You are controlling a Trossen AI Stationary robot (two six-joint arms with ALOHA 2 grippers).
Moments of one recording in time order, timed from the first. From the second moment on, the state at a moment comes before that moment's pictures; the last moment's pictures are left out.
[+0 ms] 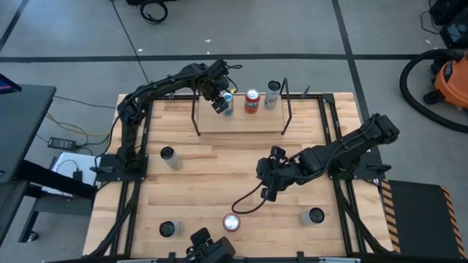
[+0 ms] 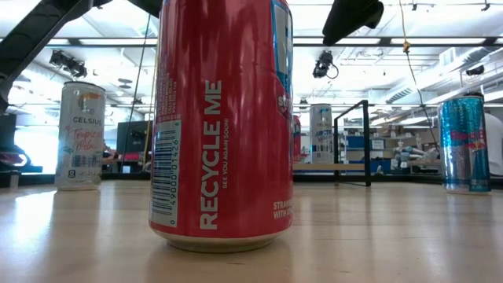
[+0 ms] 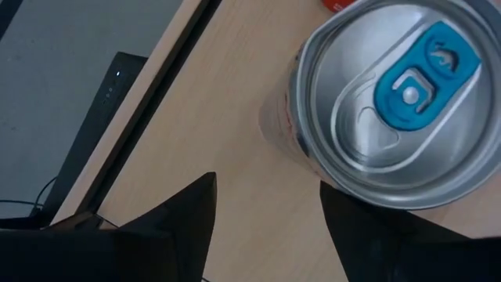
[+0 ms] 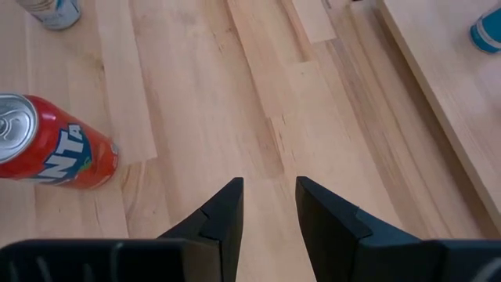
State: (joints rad) left arm 0.63 2.01 1.80 -0.98 0.01 0.08; right arm 0.41 1.55 1.34 -0.83 0.43 0.57
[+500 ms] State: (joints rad) left arm 0.63 1.89 1.80 -1.10 0.01 0.08; right arm 0.41 1.55 1.34 -0.83 0.43 0.57
